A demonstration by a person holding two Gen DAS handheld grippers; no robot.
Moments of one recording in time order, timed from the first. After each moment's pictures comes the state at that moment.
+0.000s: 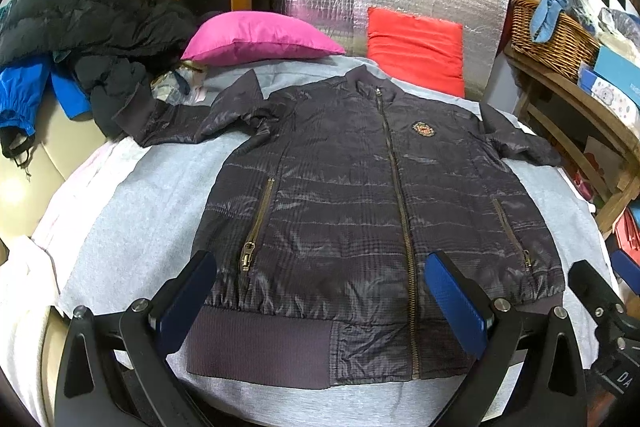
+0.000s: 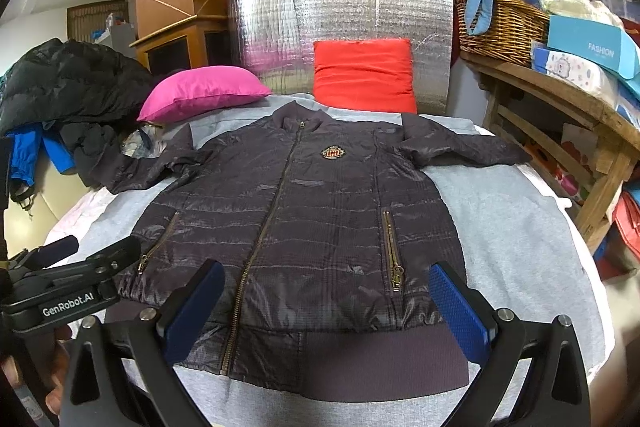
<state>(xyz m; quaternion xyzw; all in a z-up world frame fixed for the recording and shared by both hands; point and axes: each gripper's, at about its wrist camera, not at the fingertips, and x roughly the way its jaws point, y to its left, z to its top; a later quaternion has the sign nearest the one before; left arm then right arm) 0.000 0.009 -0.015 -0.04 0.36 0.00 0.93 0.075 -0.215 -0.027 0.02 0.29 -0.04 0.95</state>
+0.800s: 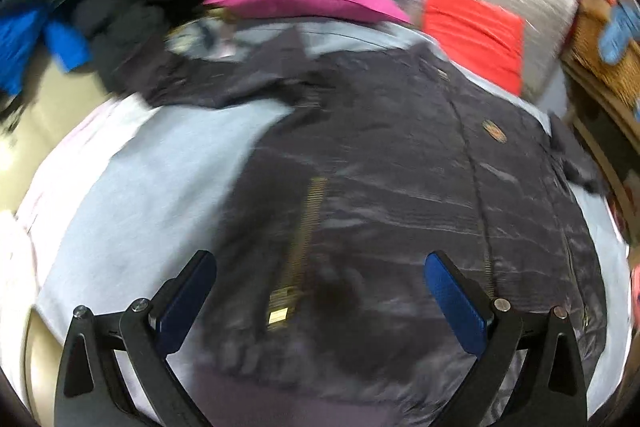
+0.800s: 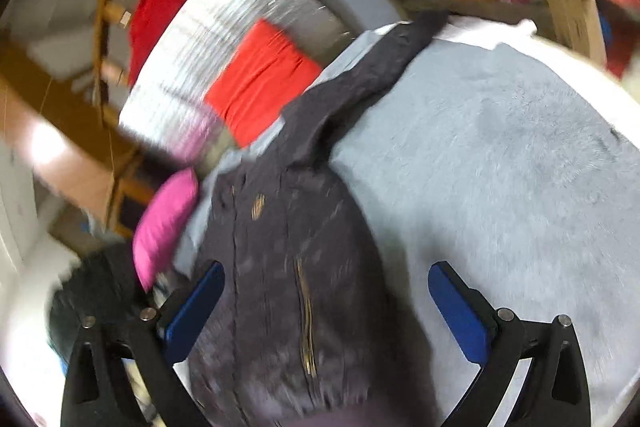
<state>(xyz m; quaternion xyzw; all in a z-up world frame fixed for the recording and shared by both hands) 0.105 0.039 -0.067 -0.07 0.41 0.04 0.91 0.131 -0.477 -0.077 0.44 0.28 -0.05 0.85</state>
